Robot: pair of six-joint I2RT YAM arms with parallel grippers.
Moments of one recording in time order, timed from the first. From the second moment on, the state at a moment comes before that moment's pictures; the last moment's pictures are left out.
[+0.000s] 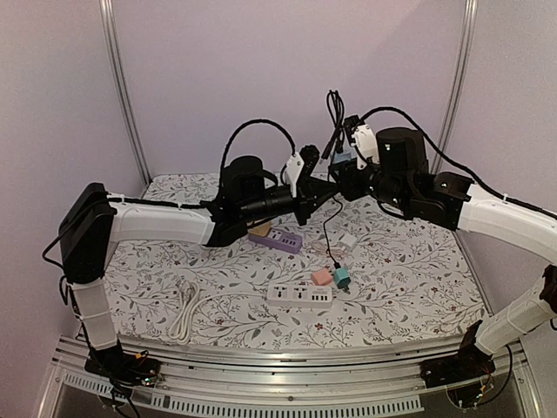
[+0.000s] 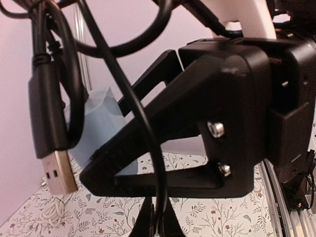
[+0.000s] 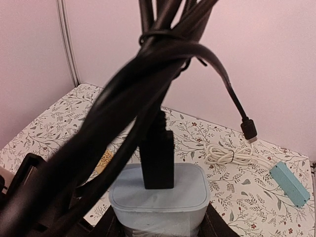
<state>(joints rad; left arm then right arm) -0.91 1.90 1.31 0.66 0.36 0.04 0.86 1.40 1.25 -0.16 0.39 0.14</state>
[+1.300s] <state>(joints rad) -0.92 1.52 1.23 0.37 0.14 0.72 0.56 1.05 0.95 -0.45 0.39 0.06</state>
